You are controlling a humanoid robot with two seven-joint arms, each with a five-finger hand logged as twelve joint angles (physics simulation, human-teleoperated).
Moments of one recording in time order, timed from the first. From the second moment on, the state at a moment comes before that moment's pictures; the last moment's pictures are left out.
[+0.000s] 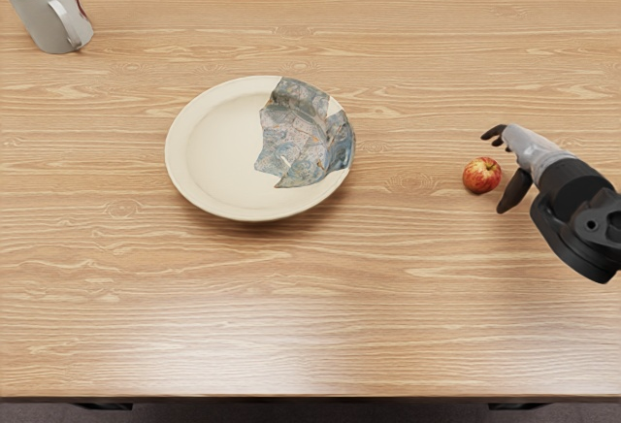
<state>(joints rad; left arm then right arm) -0.05 0.00 -0.25 -0.13 -0.06 -0.25 0.09 1.32 -0.73 -0.35 1.62 -0.83 -0.61 -0.61</state>
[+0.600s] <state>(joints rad) -0.06 0.00 -0.25 -0.13 -0.06 -0.26 0.09 1.29 -0.67 -0.35 1.52 -0.83 -0.61 -0.61</state>
